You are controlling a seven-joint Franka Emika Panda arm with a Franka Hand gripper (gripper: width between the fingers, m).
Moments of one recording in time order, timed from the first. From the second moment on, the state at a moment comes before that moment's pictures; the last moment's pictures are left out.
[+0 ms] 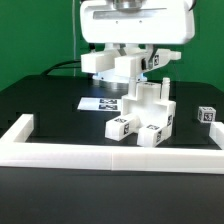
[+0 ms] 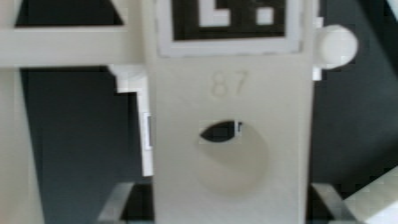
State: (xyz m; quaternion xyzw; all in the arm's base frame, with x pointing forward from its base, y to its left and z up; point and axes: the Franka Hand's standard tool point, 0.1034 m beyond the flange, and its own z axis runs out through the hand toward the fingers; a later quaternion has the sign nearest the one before) arm 0.528 -0.007 0.129 -0.96 0.29 0.05 0.05
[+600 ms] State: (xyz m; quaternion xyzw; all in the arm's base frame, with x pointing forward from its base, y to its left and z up) arm 0.541 0.022 0.123 -0.95 0.29 0.05 0.05
